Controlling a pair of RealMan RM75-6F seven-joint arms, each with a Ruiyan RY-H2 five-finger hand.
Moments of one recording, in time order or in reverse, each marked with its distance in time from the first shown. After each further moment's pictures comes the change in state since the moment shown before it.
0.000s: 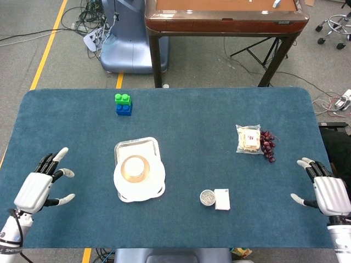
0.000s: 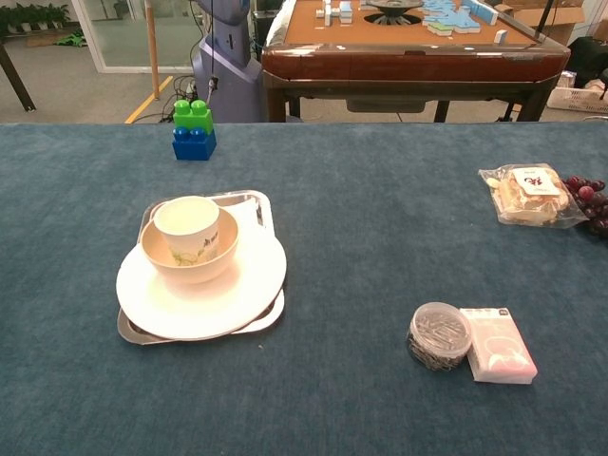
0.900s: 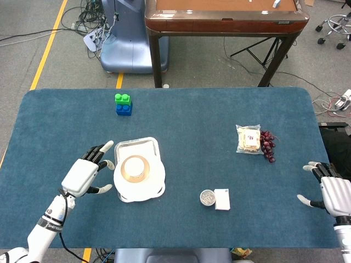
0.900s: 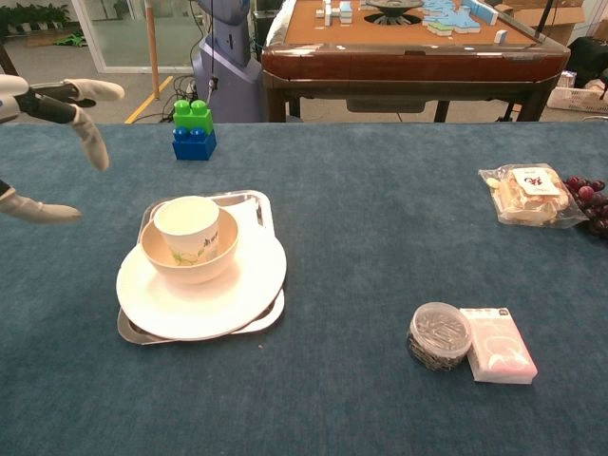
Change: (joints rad) left arm -0.203 -0.149 -0.074 -0.112 -0.170 -0.222 0.270; right arm -0.002 0.066 0.003 -0.062 0.072 -0.044 -0.023
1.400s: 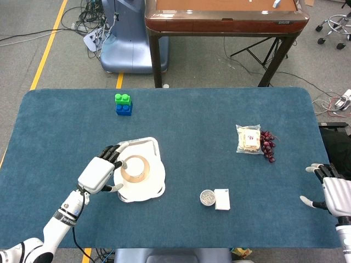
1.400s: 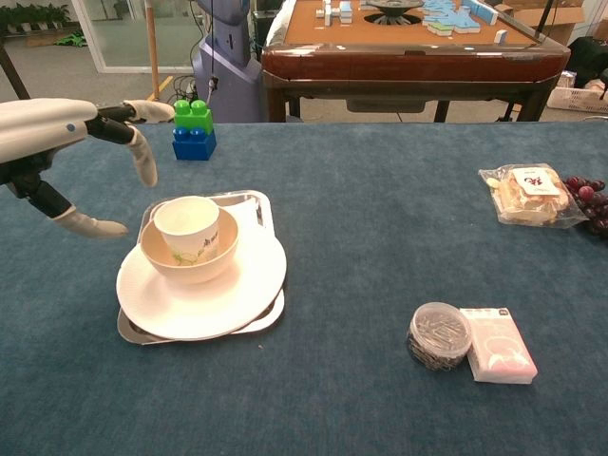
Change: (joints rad) left arm -0.086 -0.080 -0.001 0.056 -0.022 -0.061 0.100; right arm 0.002 0.028 -0.002 -0.037 0.045 -0.018 -0.048
